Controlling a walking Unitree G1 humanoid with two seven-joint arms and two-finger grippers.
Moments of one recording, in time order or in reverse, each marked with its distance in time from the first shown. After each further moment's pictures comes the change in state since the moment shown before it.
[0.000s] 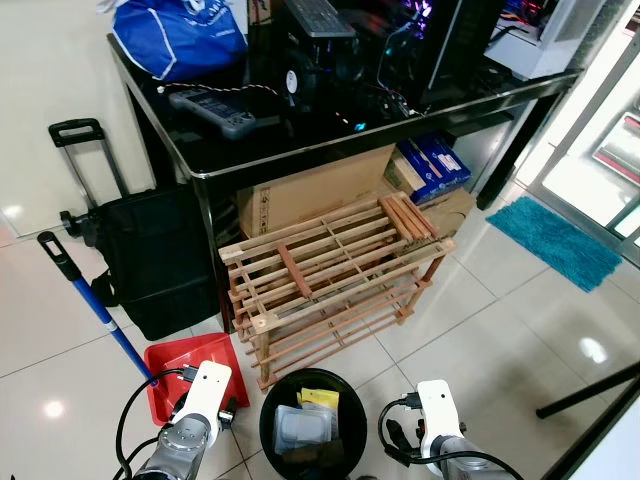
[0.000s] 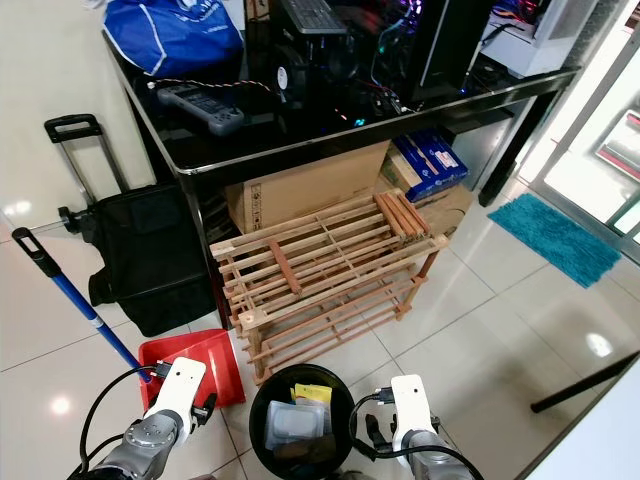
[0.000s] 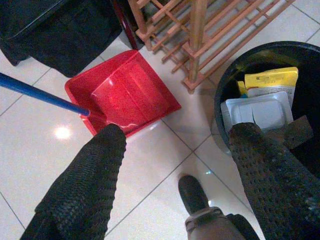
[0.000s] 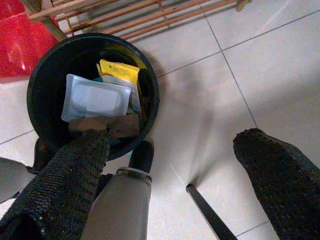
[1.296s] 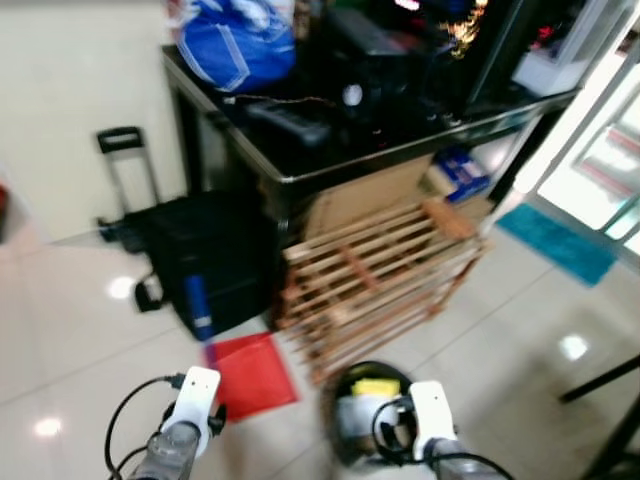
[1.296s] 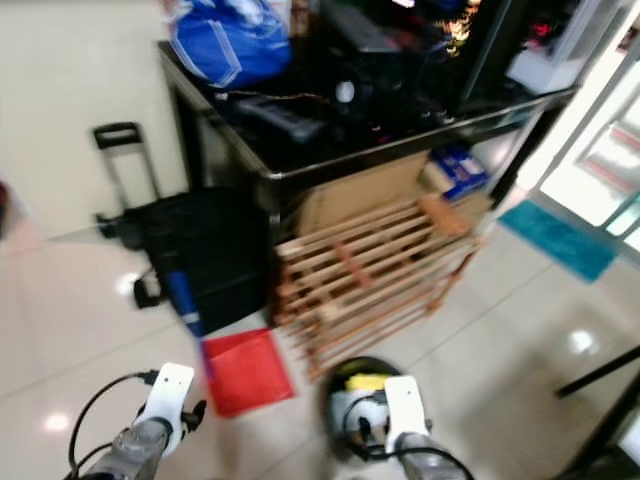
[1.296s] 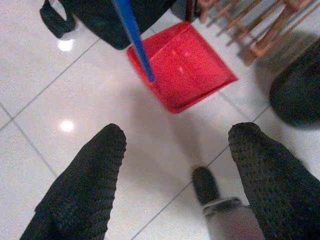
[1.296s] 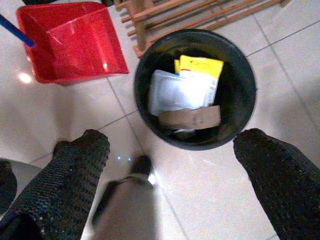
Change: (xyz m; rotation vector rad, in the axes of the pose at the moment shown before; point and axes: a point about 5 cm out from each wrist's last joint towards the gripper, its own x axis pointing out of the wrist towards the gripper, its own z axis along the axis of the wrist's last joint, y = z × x) left arm -0.002 0.000 -0.009 -0.040 0.040 0.006; right arm 0.001 0.004 0.000 0.011 0.001 0.001
